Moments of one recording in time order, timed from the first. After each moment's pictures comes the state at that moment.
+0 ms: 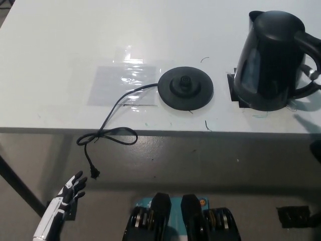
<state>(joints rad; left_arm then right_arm) 0.12 0.24 0.00 -0.06 -0.02 -0.11 -0.14 -0.52 -0.29 -0.18 0.19 0.08 -0.15 -0.02</state>
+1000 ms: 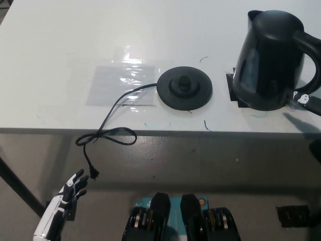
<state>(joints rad) 0.11 0.24 0.01 -0.06 -0.04 -0.11 -0.16 -0.53 -0.30 -0.16 0.42 0.05 -0.17 -0.02</state>
